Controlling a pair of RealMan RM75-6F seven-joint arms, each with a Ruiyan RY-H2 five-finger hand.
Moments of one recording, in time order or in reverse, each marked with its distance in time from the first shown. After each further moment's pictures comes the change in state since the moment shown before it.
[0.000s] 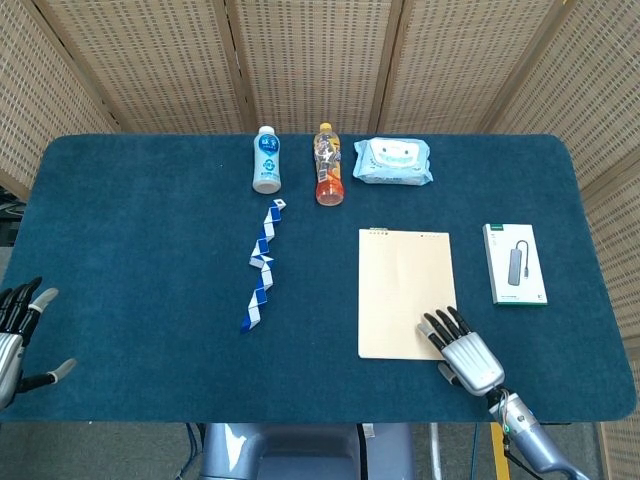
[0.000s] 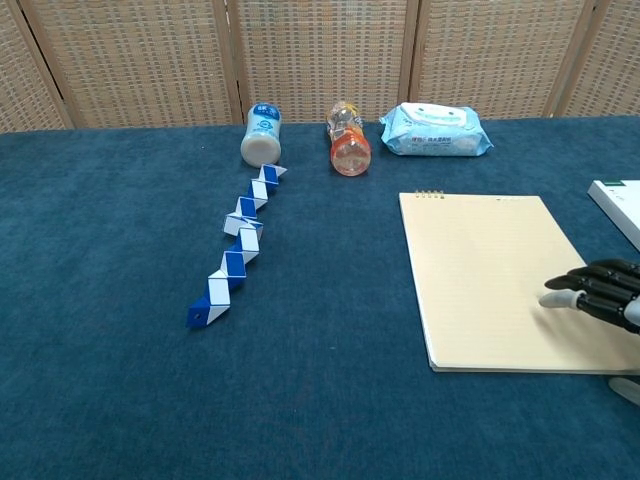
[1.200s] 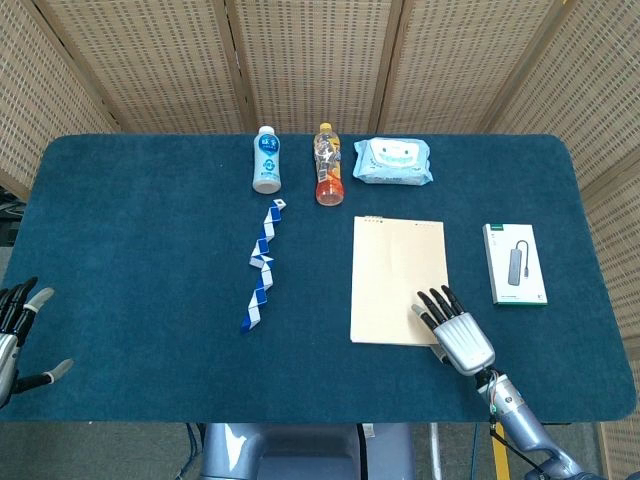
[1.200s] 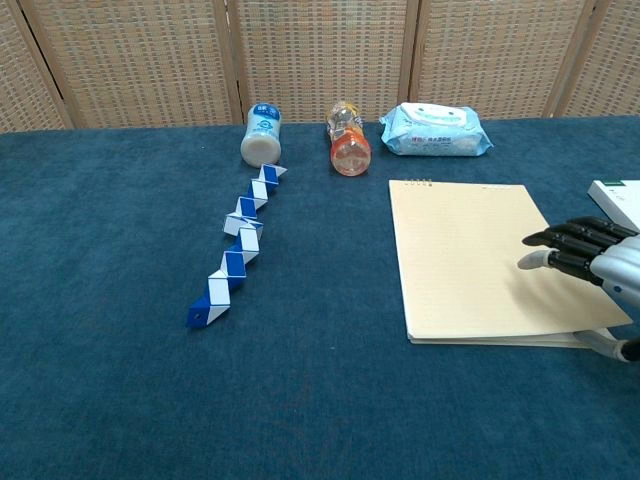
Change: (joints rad) left arm 0.001 0.009 -0.001 0.002 -0.005 0.001 -0.026; right arm 0.065 -0.039 0.060 0.004 0.052 -0.004 -0.060
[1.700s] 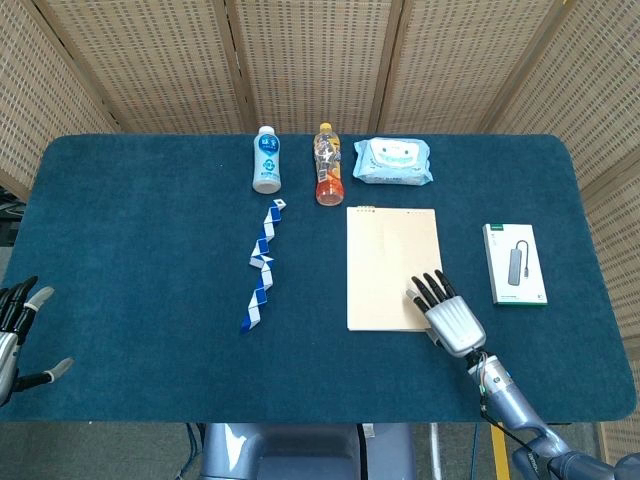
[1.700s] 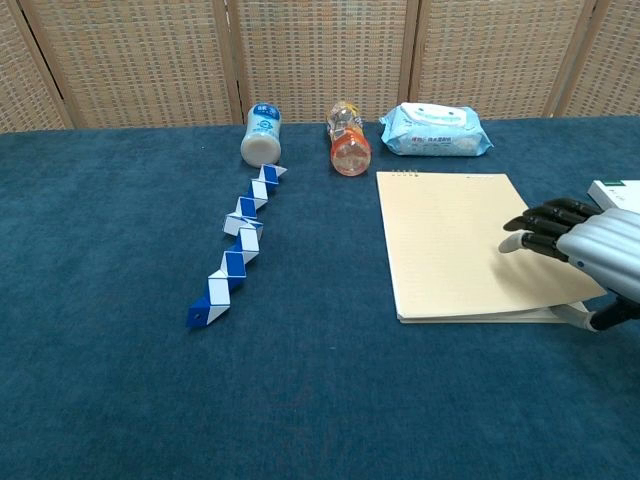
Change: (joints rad) left arm -0.005 0.000 -0.003 -0.003 -0.012 -0.012 0.005; right arm 0.080 -0.010 0.052 -0.010 0.055 -0.098 -0.072
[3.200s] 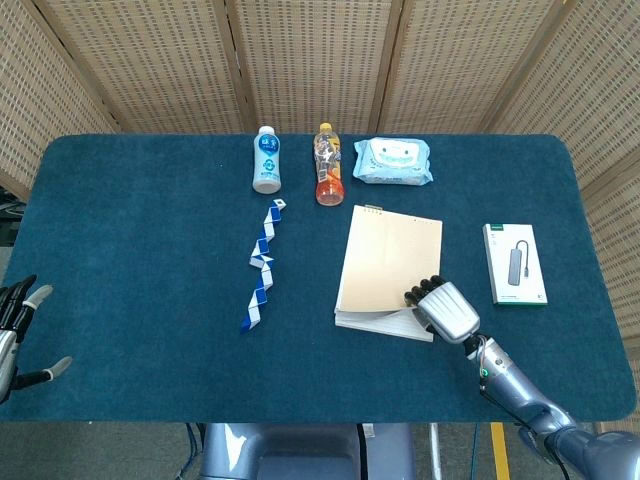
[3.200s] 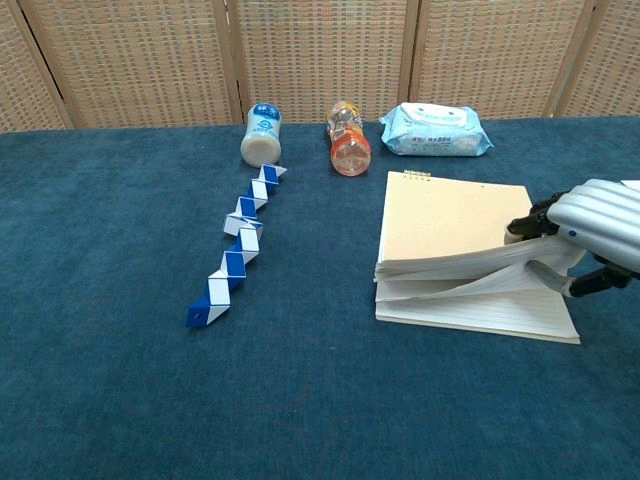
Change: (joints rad) left arm -0.005 0.008 -0.003 -0.004 -0.012 -0.012 -0.017; right arm 0.087 -0.053 -0.087 0.282 -0.115 0.173 0.380
